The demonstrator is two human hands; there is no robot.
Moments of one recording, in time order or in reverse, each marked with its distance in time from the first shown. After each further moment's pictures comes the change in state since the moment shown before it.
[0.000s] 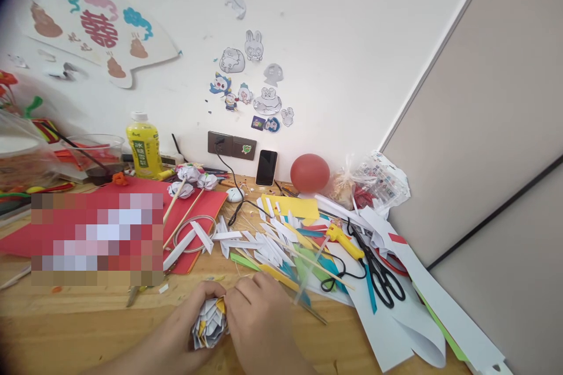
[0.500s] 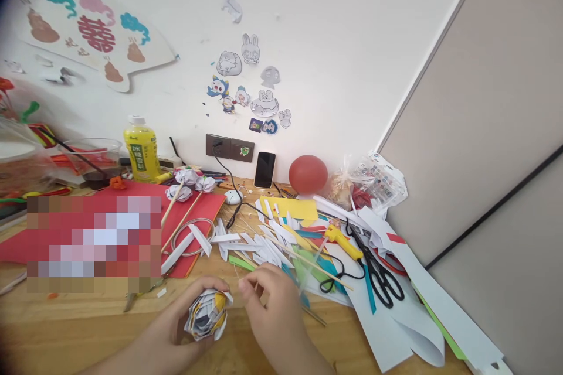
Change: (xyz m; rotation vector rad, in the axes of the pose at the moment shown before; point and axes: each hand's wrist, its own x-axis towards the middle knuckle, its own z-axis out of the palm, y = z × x) left_hand 0.004 0.008 -0.006 -0.327 -0.012 -0.115; right_hand 0.002 0.014 -0.011 0.397 0.009 0.389
